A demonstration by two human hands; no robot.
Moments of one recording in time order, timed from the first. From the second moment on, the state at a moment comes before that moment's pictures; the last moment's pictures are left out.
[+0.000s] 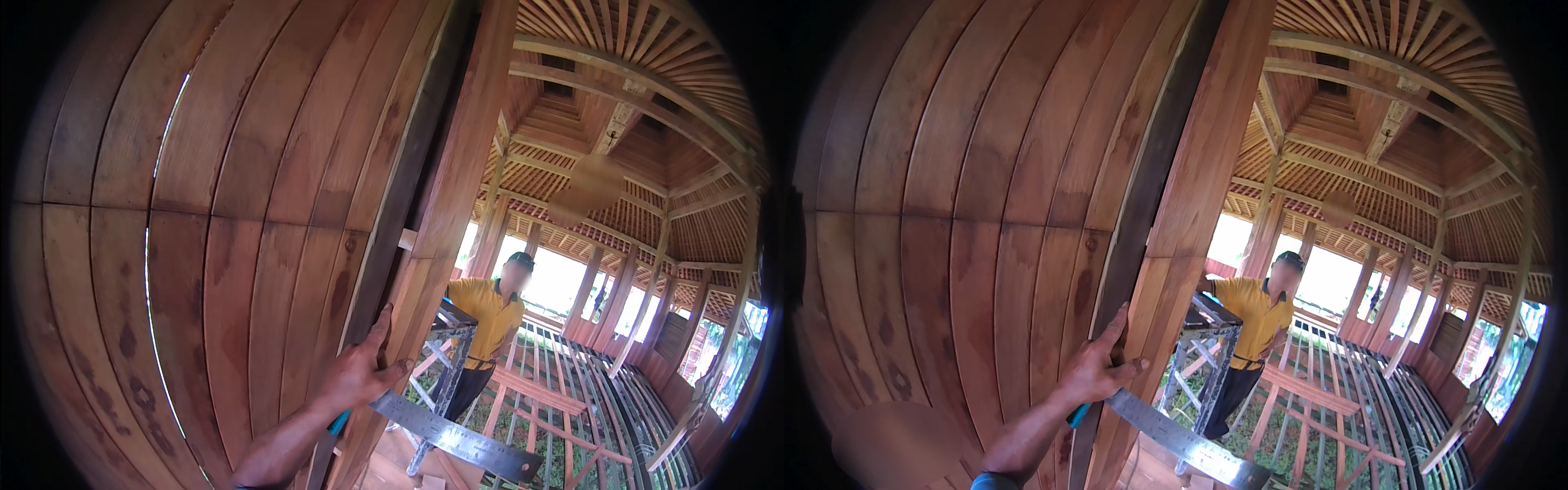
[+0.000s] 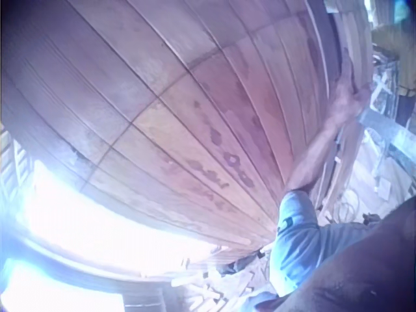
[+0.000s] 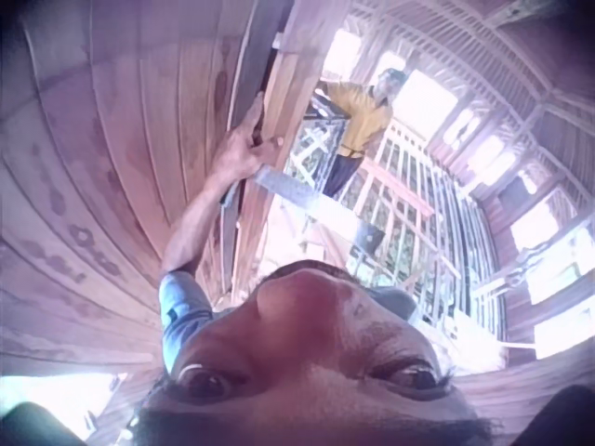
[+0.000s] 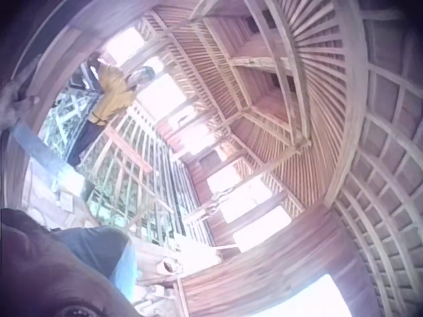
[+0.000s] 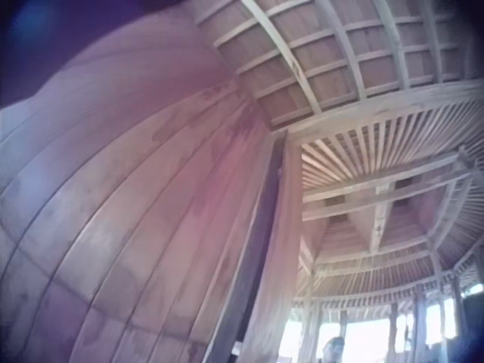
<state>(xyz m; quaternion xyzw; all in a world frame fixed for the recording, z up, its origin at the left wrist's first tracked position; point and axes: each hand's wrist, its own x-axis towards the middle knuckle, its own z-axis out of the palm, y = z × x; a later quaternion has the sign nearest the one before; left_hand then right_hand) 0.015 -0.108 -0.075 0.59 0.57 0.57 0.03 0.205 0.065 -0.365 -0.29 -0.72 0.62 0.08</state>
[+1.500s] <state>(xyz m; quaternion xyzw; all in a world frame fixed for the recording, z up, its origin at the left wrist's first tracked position) -0.022 -0.122 -0.138 0.61 0.64 0.47 0.00 0.246 0.090 -0.475 -0.38 -0.67 0.64 0.05</state>
